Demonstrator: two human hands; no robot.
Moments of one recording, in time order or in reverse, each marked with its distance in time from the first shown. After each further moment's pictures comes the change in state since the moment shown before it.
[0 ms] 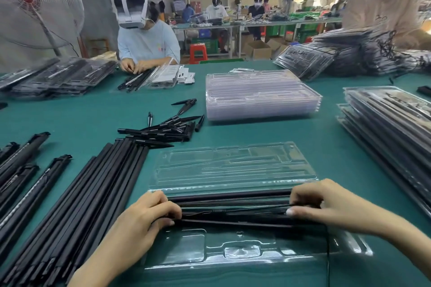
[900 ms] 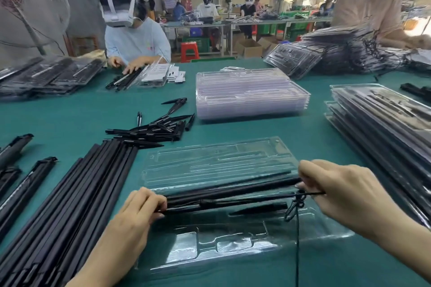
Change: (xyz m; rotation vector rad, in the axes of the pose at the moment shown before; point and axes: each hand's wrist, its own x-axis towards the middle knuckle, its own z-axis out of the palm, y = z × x) left_hand 0.002 0.006 0.013 0.227 0.163 0.062; right_hand -0.024 -0.035 -0.013 -0.707 0.466 -0.015
